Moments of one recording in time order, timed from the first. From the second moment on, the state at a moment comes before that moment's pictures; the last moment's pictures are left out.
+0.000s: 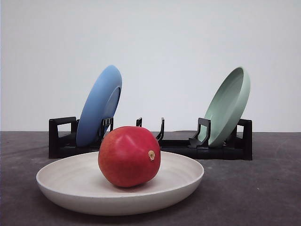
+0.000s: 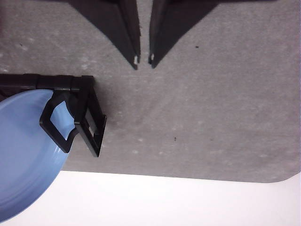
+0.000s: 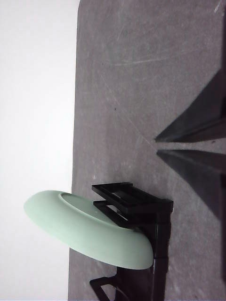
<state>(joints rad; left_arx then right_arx) -0.02 0.00 0.02 -0.17 0.02 -0.05 0.03 0.01 0.01 -0.06 -0.05 0.03</state>
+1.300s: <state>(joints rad) -0.02 0.00 0.02 -0.17 0.02 -0.05 0.03 0.01 0.01 -0.06 -0.05 0.03</state>
